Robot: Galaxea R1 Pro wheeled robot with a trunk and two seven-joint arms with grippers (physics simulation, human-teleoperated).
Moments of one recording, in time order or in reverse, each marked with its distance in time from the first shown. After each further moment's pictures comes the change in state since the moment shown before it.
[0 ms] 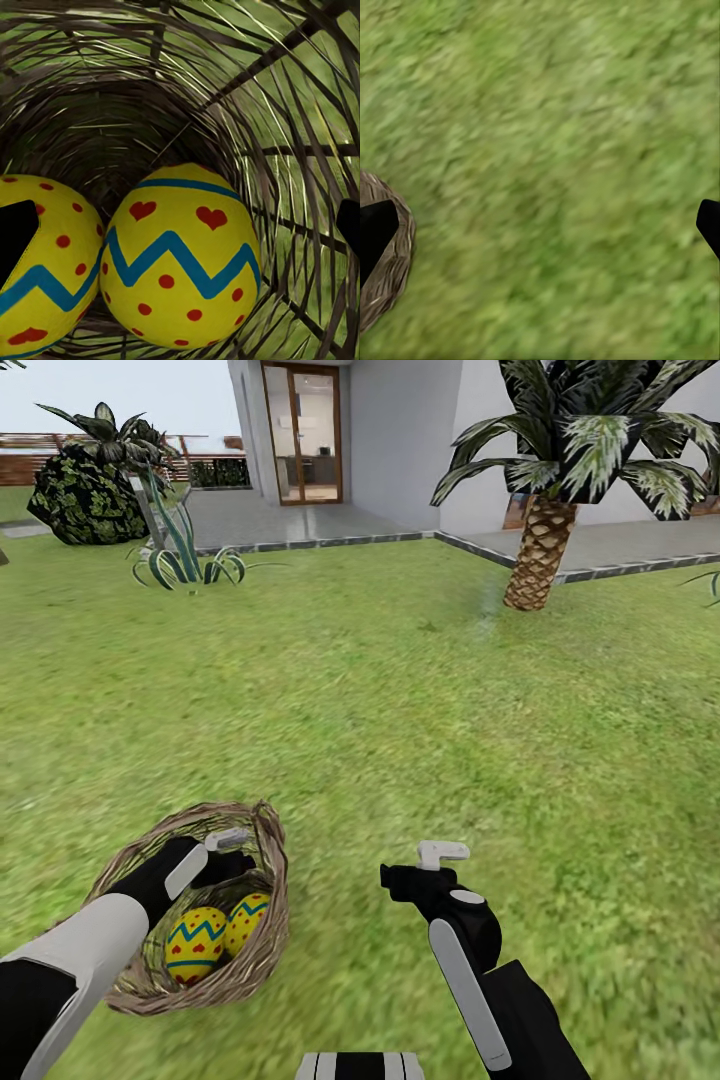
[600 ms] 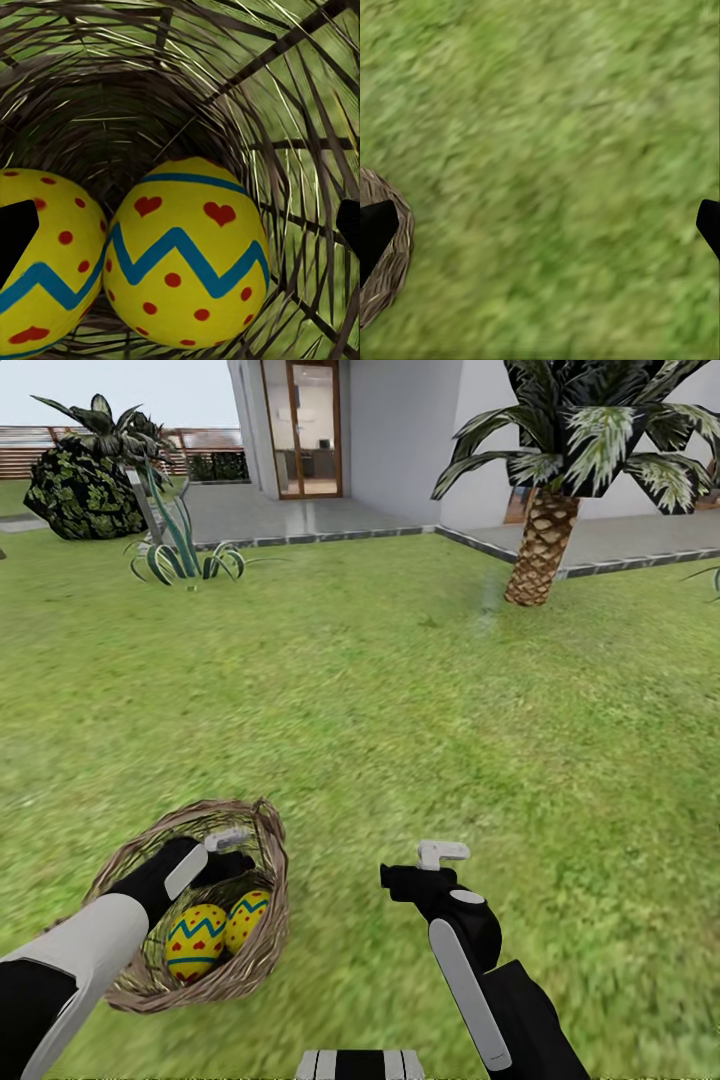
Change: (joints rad) left arm 0.000 0.000 0.000 0.002 0.001 0.000 0.003; right arm 0.000 0.000 0.000 0.000 0.000 0.000 0.000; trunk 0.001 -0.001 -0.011
